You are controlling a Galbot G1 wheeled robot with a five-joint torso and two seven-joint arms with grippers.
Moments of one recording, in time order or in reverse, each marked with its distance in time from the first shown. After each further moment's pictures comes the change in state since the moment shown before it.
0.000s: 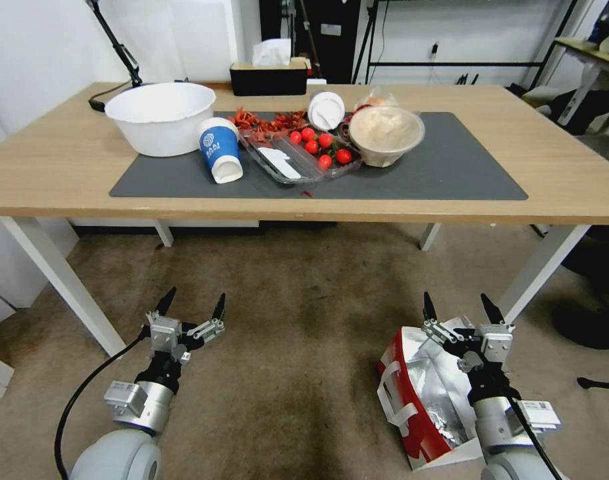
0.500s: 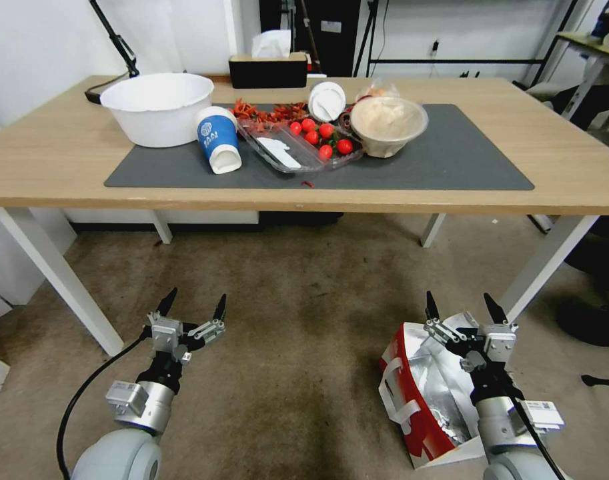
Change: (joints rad) left arm -0.002 -0.002 0.004 0.005 0.000 0.000 0.005; right arm 0.002 -0.001 0.004 -0.001 0.006 0.000 0.001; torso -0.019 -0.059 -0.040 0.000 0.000
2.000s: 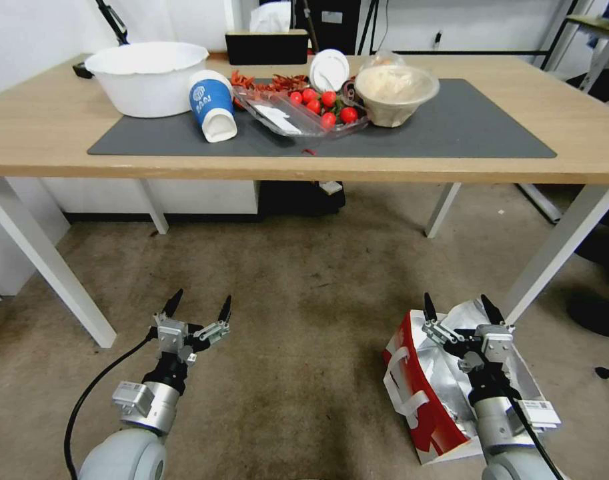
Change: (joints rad) left arm -0.006 -0.003 0.025 0.013 0.003 -0.008 0.001; right arm -0.002 -0.010 -0.003 -0.004 0.006 -0.006 0.000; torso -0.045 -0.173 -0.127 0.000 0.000
